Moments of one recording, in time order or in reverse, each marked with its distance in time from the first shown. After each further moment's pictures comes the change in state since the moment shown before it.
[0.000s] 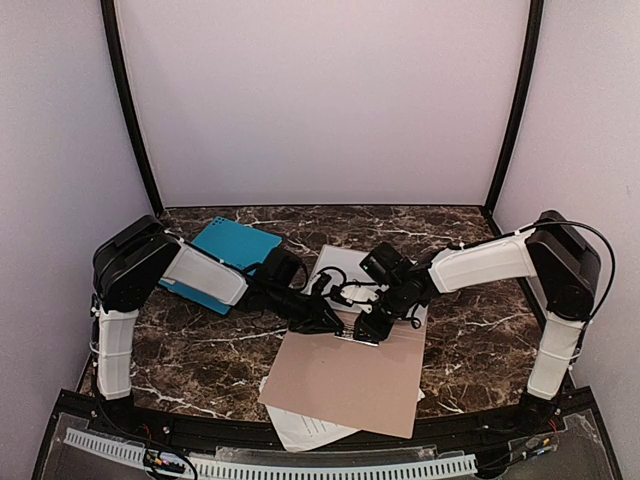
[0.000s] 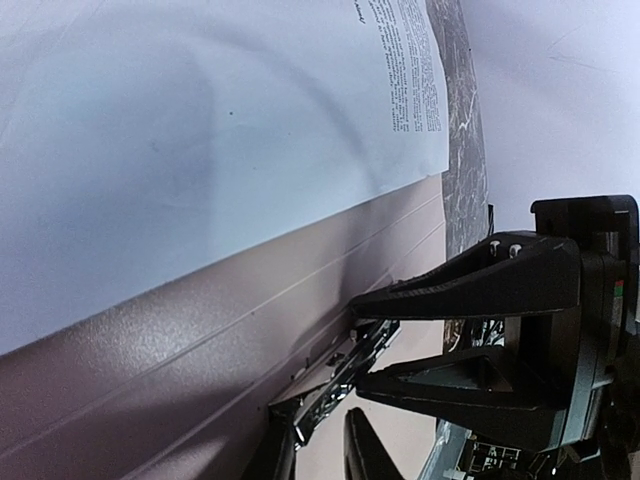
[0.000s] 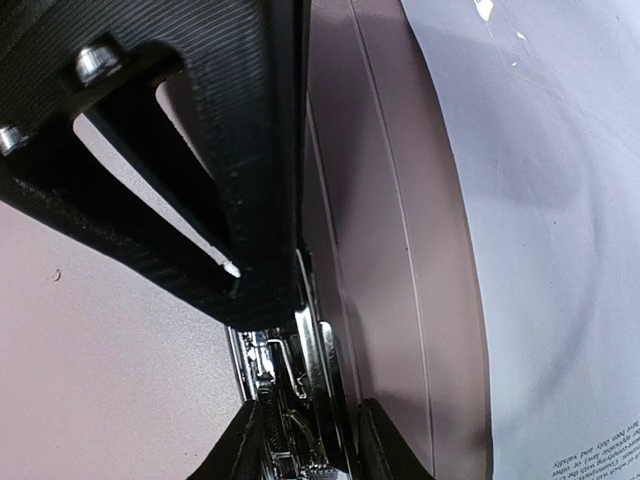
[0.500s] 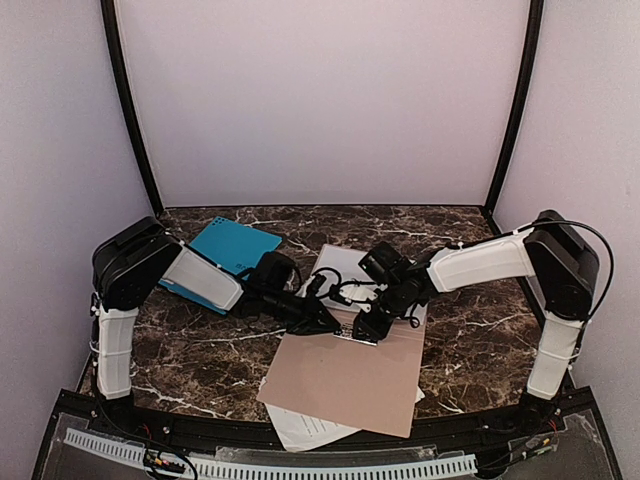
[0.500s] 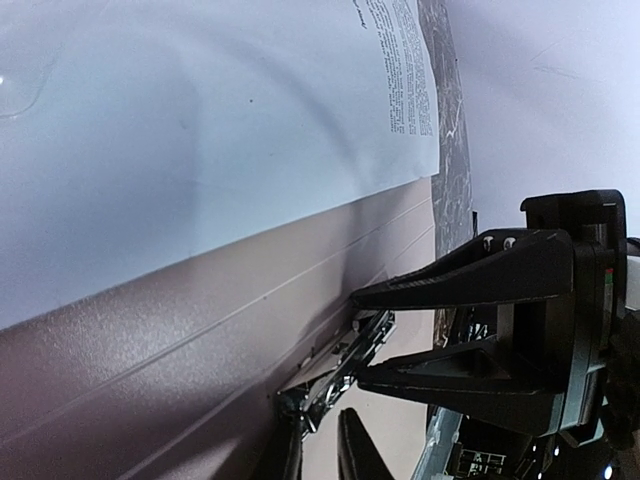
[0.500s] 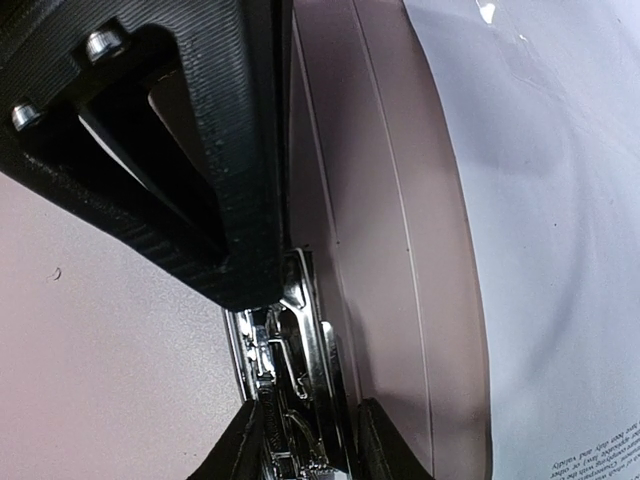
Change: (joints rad) left arm 0.020 0.000 -0.072 0.138 0.024 -0.055; right arm 0.000 0.008 0.011 -0.004 0.001 0.000
